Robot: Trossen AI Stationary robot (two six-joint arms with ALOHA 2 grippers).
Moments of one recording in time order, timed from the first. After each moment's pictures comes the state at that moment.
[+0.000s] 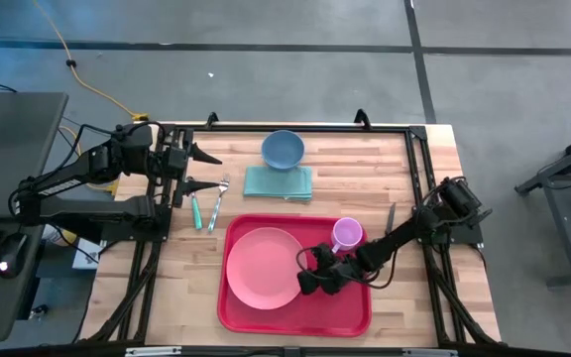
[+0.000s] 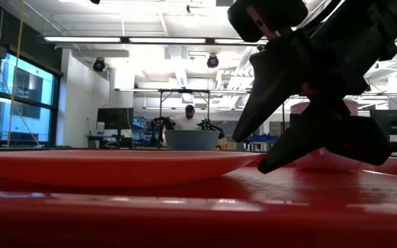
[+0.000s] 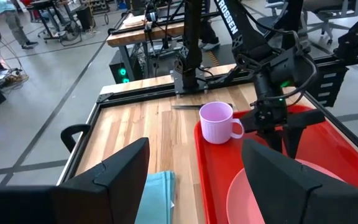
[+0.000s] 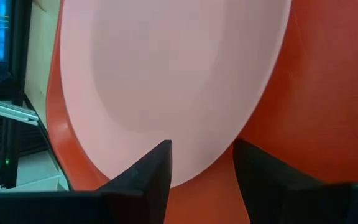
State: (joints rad) left arm 0.29 0.68 0.96 -0.51 0.28 0.27; right arm 0.50 1.87 0.97 0.10 0.28 1.60
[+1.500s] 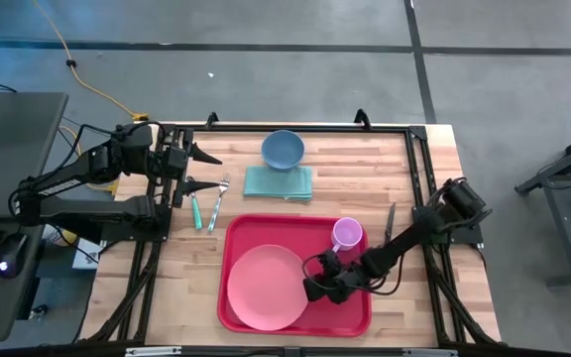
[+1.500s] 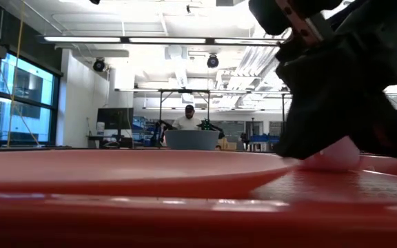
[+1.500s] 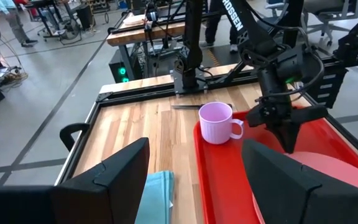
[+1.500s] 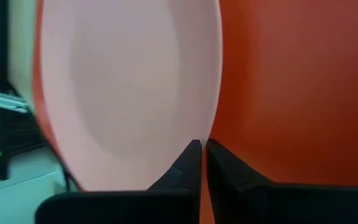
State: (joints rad) left arm 0.29 0.68 0.96 -0.52 0.28 0.26; right arm 0.56 1.85 0.97 0.02 0.28 1.70
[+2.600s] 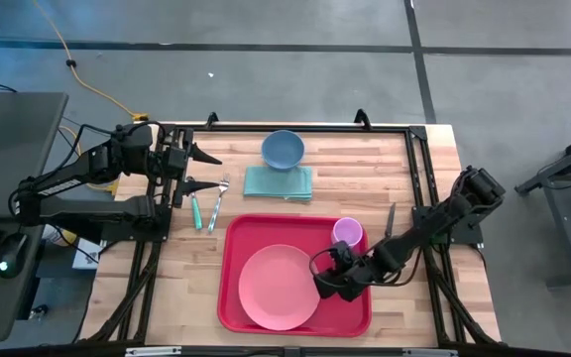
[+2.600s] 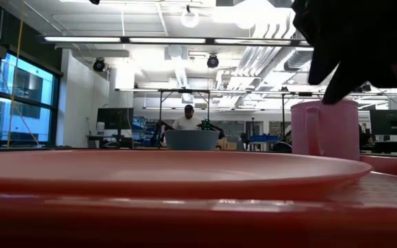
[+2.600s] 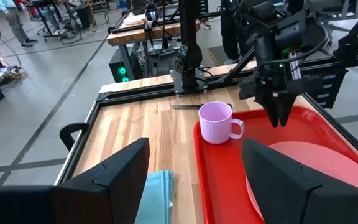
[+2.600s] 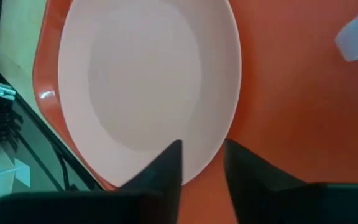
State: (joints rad) left arm 0.29 0.68 0.96 -0.52 0.28 0.26; right arm 0.58 1.67 1.06 -0.38 0.28 1.66
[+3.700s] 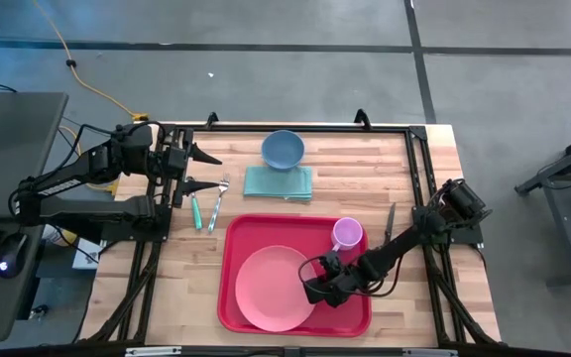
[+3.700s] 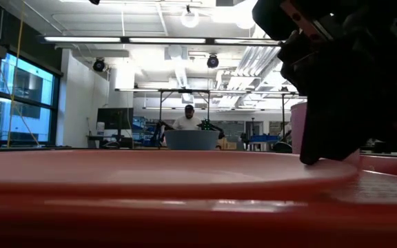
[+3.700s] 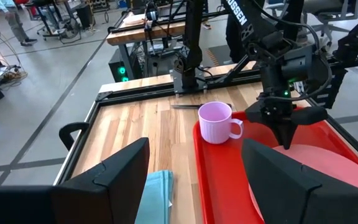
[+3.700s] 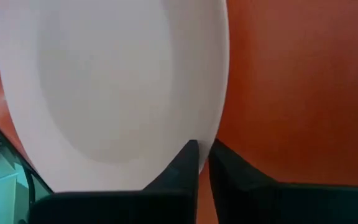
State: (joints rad) left arm 0.29 0.68 0.96 -0.52 0.28 0.25; right arm 0.57 1.86 1.06 -0.21 0.23 1.72
